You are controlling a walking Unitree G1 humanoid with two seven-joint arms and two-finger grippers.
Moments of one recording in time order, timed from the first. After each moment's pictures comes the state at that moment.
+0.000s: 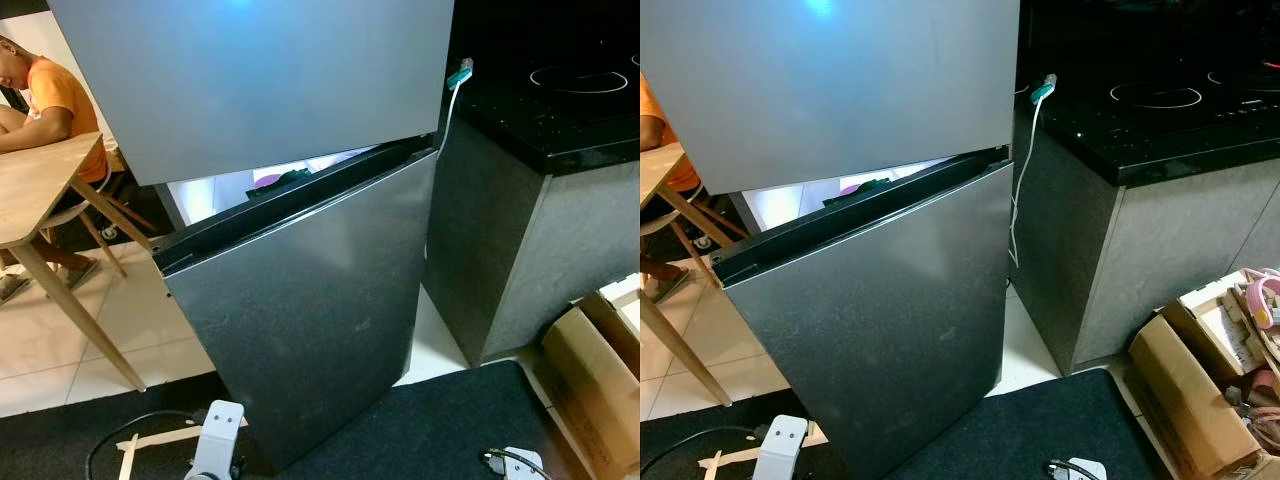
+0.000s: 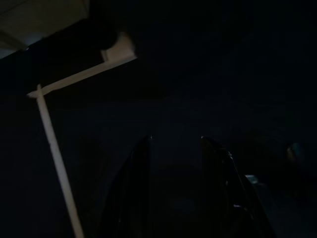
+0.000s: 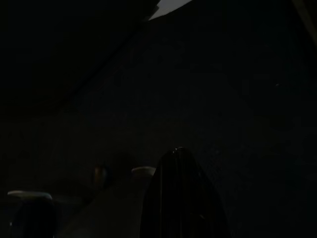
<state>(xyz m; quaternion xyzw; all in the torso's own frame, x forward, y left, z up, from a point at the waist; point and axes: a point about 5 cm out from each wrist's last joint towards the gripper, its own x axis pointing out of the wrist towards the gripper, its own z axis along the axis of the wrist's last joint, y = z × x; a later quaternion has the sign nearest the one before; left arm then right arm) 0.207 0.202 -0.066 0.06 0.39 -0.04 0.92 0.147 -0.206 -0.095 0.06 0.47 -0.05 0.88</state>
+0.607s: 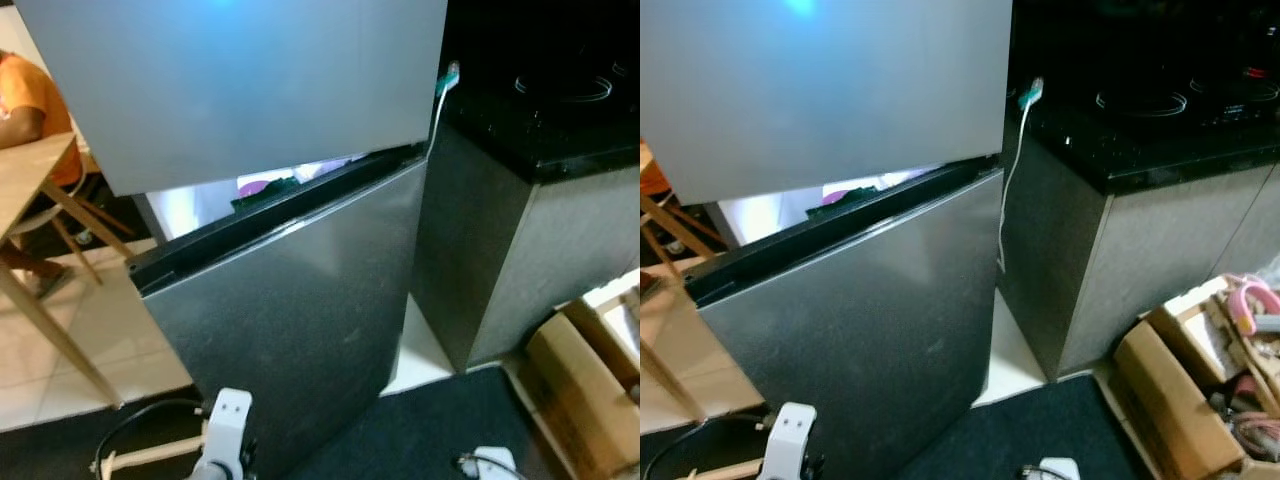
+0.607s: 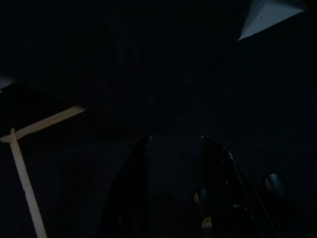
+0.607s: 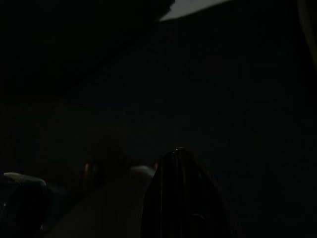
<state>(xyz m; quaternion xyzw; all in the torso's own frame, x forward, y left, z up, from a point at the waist) 0.217 0.195 -0.058 0.04 0.36 -0.05 0.93 0.158 -0.182 -0.094 0.00 0.48 0.03 0.88</state>
